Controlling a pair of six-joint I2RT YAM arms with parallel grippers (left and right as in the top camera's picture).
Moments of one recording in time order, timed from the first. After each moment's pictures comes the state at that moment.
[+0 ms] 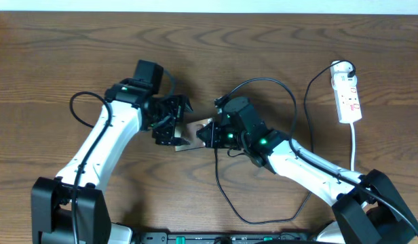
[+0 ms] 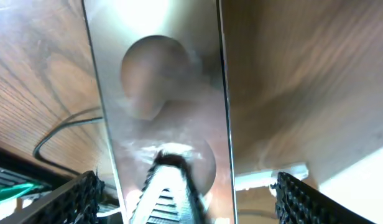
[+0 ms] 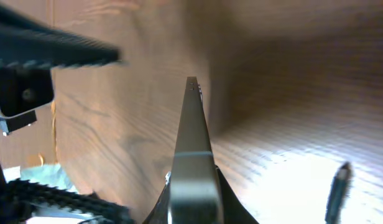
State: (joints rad) left arm -0.22 1.60 1.18 -0.91 0.55 -1.65; right arm 0.67 1.62 0.86 0.00 -0.41 0.82
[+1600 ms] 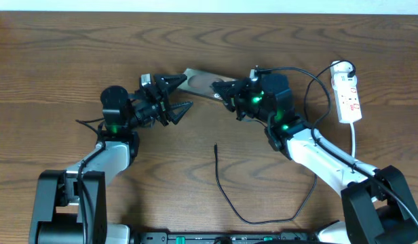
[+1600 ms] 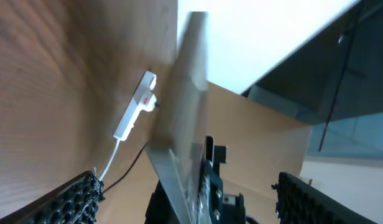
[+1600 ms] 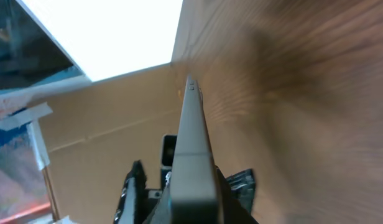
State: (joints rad) left arm -0.05 1.60 0.59 0.80 0.91 -1.80; right arm 0.48 1.62 0.86 0.43 -0.47 1.56
